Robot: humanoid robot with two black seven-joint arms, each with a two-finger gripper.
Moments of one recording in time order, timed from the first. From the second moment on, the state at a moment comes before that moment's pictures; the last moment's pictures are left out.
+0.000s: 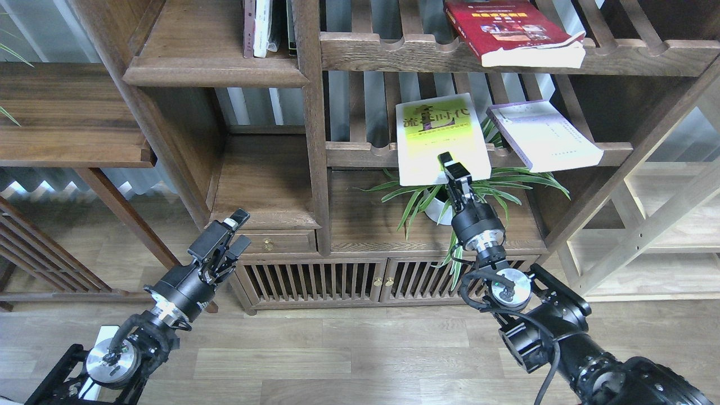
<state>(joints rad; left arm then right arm) -0.08 0.00 -1.38 -1.06 -0.11 -0.49 0.46 0.46 0.02 1.00 0.61 0.20 0.58 0.22</state>
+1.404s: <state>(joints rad) 0.03 0.00 -1.27 -0.99 -0.10 -0.49 0.47 0.10 -0.08 0.98 0.81 0.14 0.58 0.20</state>
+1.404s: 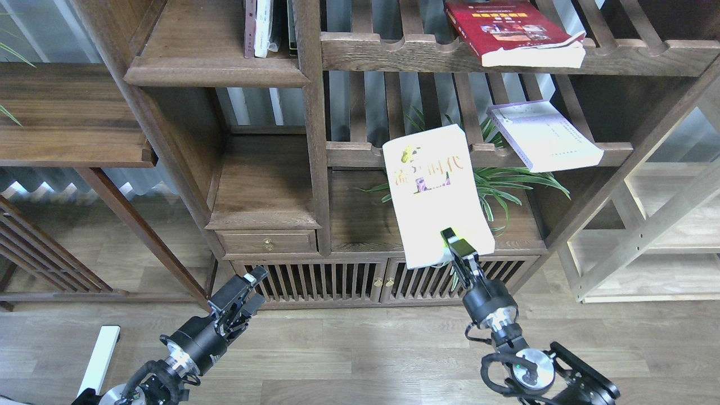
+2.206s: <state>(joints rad) 0.16 0.03 -1.23 -0.98 -0.11 -0.49 0.48 -0.03 -0.09 0.78 0.84 0.04 0.58 0.19</state>
